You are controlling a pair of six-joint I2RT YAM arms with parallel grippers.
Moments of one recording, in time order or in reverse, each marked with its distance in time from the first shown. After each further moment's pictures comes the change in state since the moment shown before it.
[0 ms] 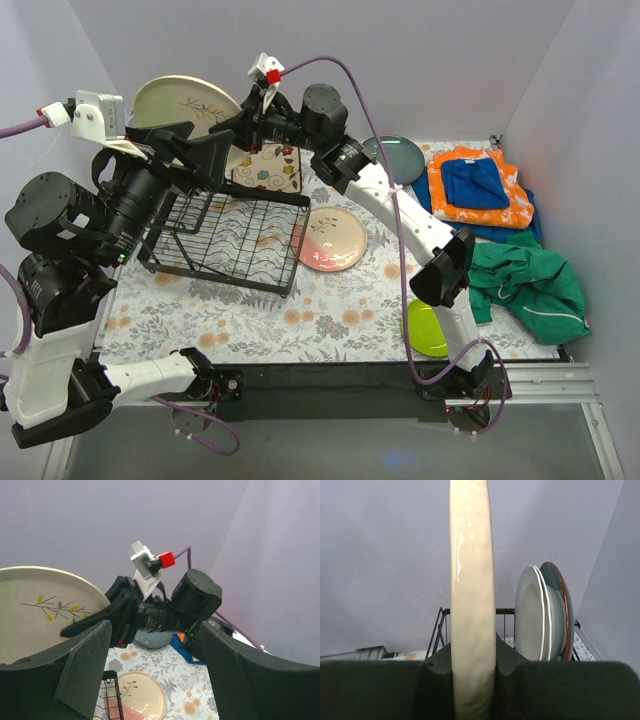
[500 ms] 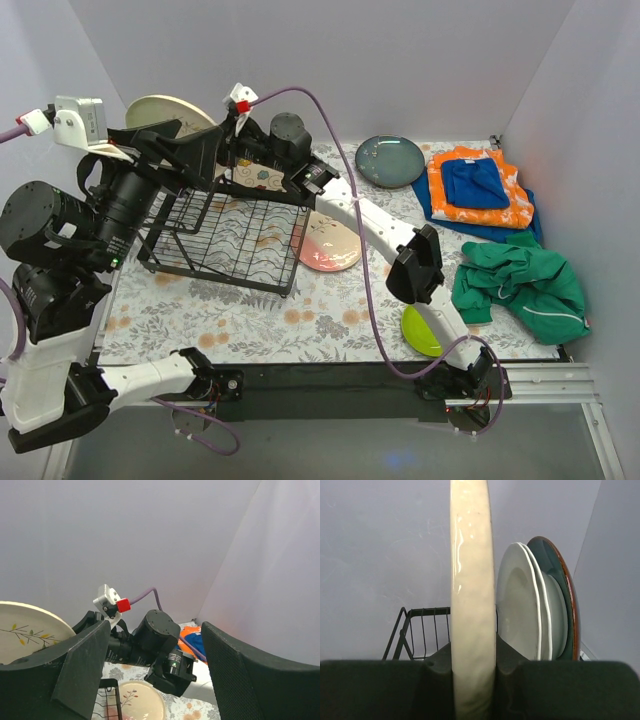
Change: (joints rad) left arm 0.000 -0.026 -0.016 0.051 -0.036 0.005; right arm 0.070 0.200 0.036 0.169 0.185 -0.035
